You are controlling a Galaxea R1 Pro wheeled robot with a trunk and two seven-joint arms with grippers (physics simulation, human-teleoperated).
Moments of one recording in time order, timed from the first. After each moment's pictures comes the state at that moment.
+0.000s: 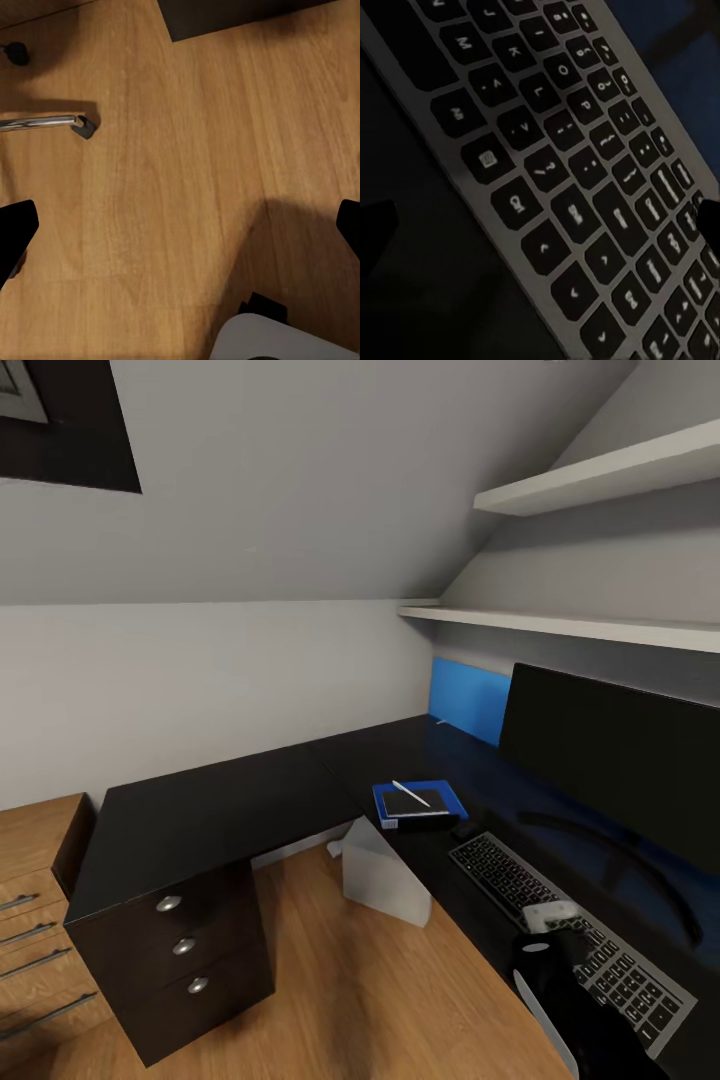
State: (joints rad) left arm 0.06 0.03 -0.14 -0.31 0.34 -0.48 0.36; right arm -0.38 -0.17 0.25 -1.00 -0.10 0.63 -0.52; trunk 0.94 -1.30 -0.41
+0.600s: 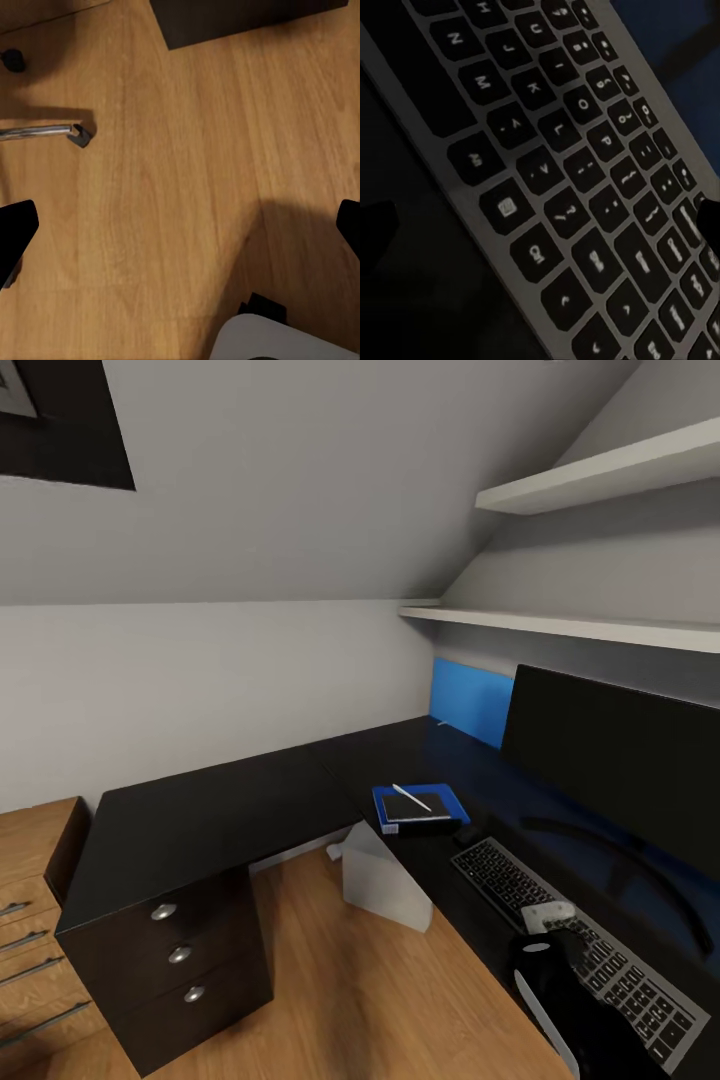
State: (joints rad) left arm 0.06 0.03 -0.14 -0.31 0.34 -0.48 0.36; right arm -0.38 -0.17 0.25 -1.00 -0.10 0.63 -0.49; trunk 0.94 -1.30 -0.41
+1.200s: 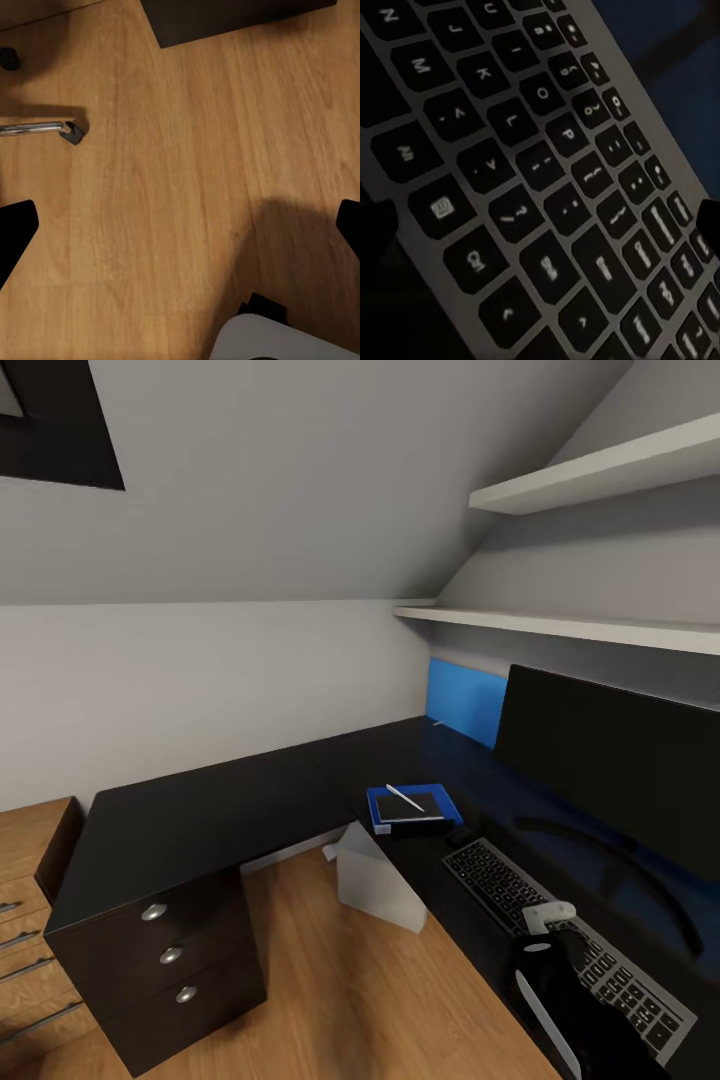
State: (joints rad) left arm 0.06 0.03 -0.14 -0.31 0.34 -0.48 0.36; right arm -0.38 -0.17 0.25 -1.00 -0.10 0.64 -0.49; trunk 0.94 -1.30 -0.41
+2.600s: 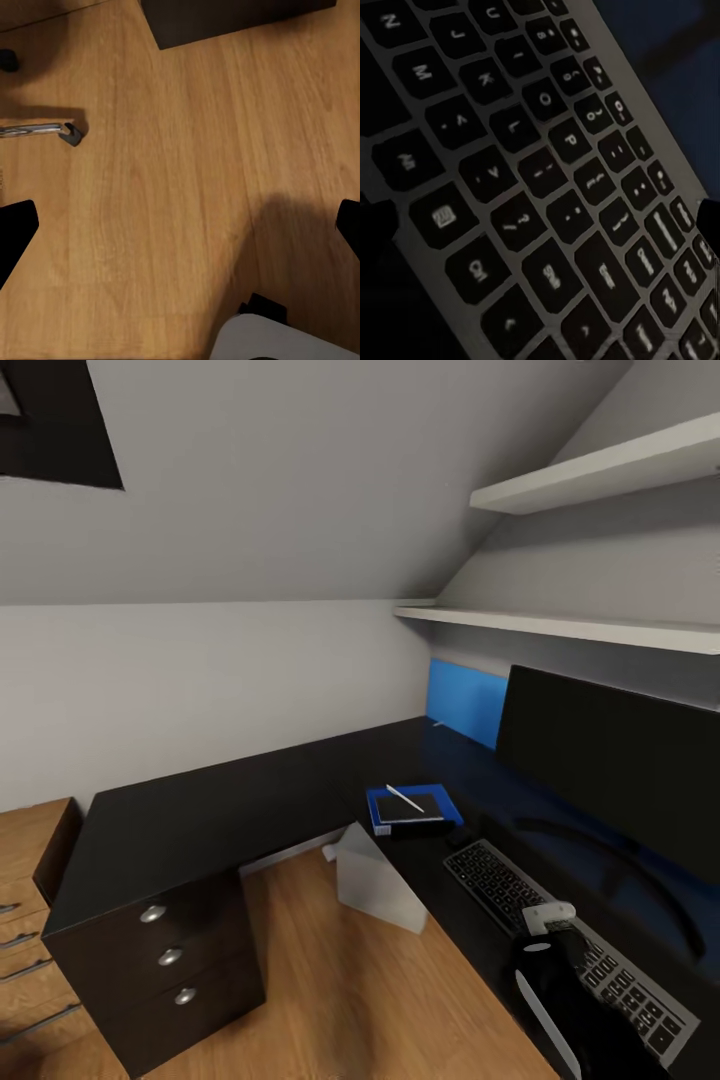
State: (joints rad) left arm 0.06 0.03 -0.14 -0.31 0.34 -0.48 0.36; right arm -0.38 -0.17 0.25 -1.00 -0.10 0.64 -0.49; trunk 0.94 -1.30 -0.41
